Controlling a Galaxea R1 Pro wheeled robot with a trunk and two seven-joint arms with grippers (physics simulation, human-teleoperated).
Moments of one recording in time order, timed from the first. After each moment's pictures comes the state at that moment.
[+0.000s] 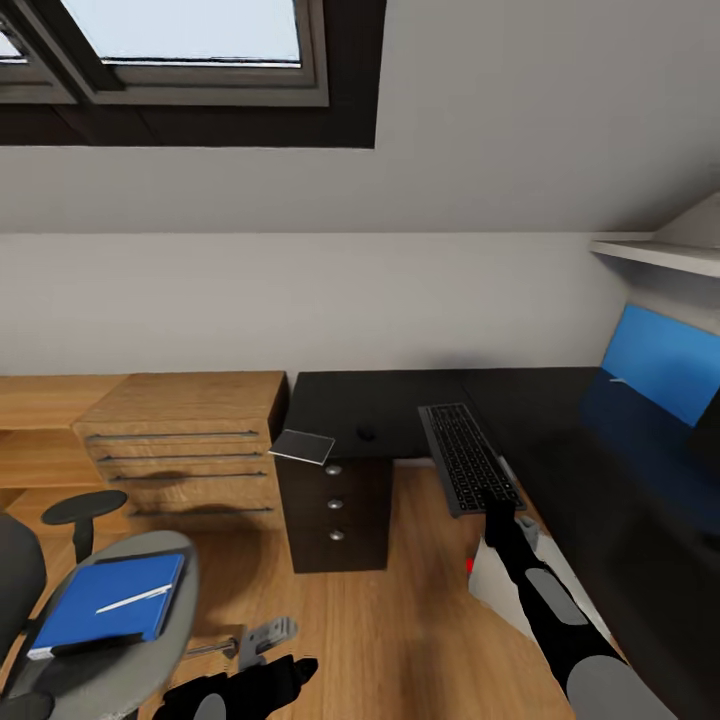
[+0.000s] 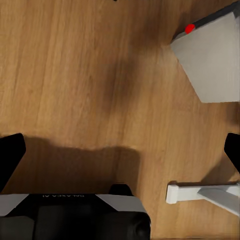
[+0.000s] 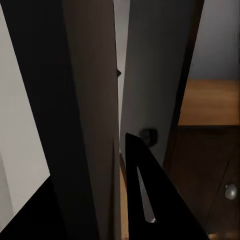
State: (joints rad) left arm 0.00 -0.10 -0.08 -1.43 0.54 0.82 0.20; right arm -0.58 -0.05 -0.12 -0.58 -1.42 0.10 0.40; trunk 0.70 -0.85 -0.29
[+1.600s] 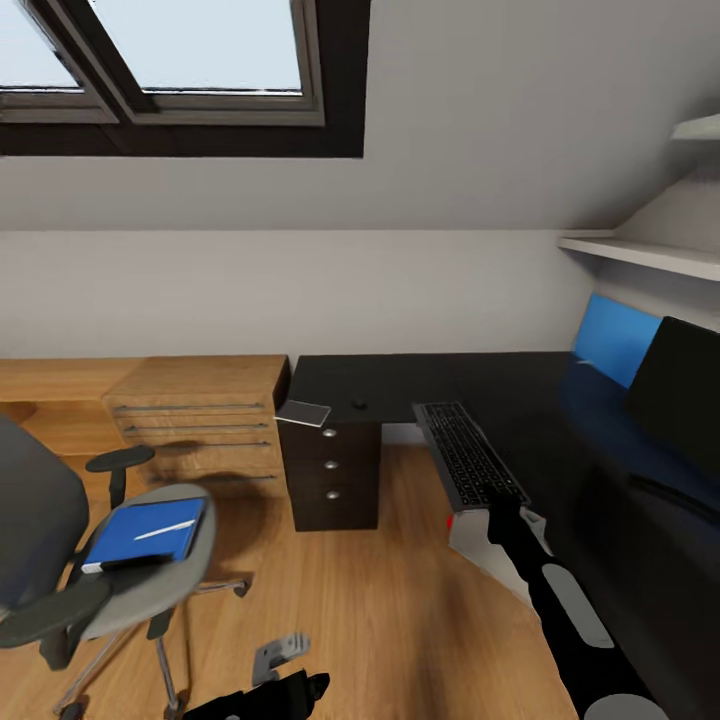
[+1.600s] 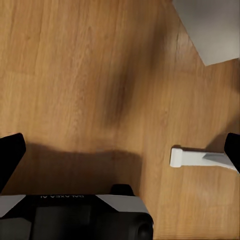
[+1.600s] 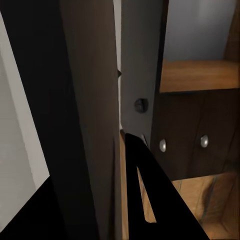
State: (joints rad) left arm 0.00 -0.10 -0.16 -1.32 0.54 0.68 0.20; right arm -0.45 -0.04 -0.12 -0.94 -1.51 0.19 0.14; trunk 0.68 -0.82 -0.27
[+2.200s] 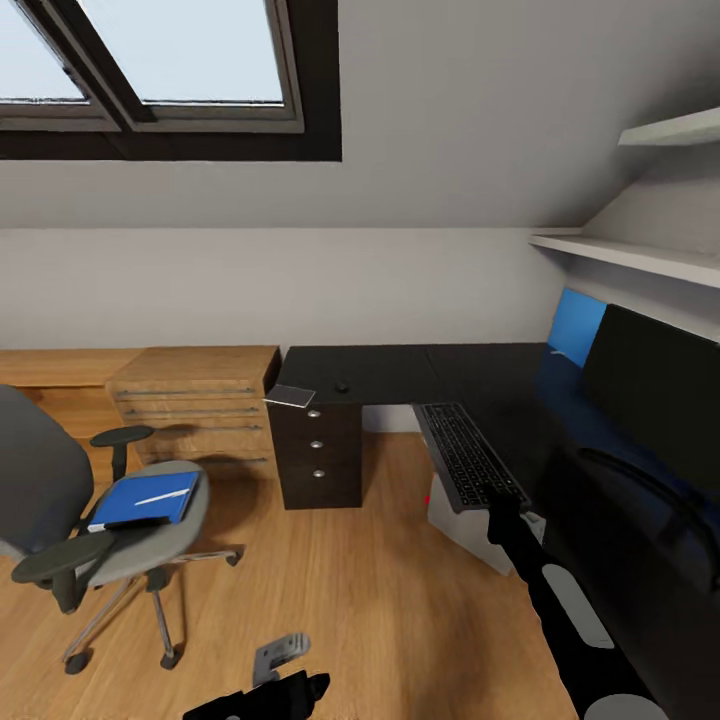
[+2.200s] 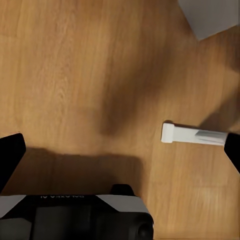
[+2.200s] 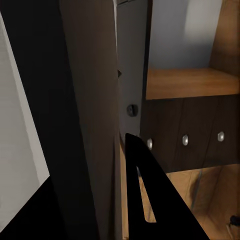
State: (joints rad) left arm 0.00 -0.10 -0.16 -1.32 0.54 0.68 0.20; right arm -0.45 -0.04 -0.12 -0.94 -1.51 0.19 0.13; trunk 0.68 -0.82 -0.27
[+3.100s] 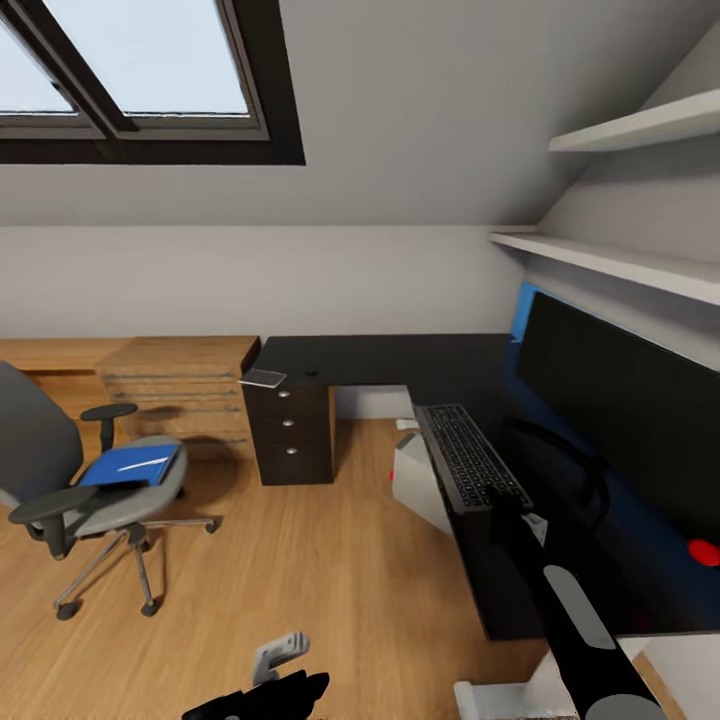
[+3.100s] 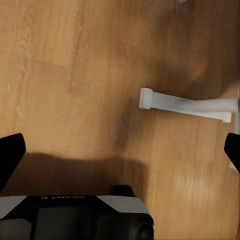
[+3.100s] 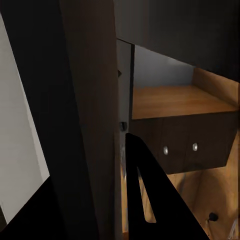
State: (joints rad) left arm 0.00 -0.10 -0.16 -1.33 0.54 0.68 0.20; right arm -0.45 -0.04 -0.13 -0.93 -1.50 0.19 0.13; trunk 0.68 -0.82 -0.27
